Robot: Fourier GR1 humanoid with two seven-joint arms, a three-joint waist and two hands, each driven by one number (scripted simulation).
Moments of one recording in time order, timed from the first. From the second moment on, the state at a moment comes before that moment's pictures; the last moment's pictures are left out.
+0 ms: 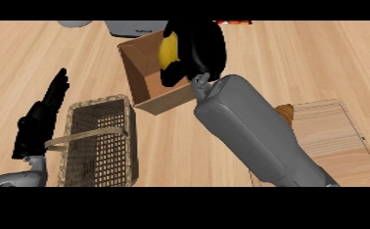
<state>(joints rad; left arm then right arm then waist) -0.06 0.26 0.06 -1.60 -0.16 0.05 0.11 -0.96 0.00 0.39 -1.26 0.78 -0.13 0.85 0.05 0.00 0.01</state>
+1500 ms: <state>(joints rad) -0.08 0.23 0.08 -1.58 -0.19 0.03 0.12 -1.08 -0.01 0.28 -0.77 0.22 -0.88 0.37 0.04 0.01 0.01</state>
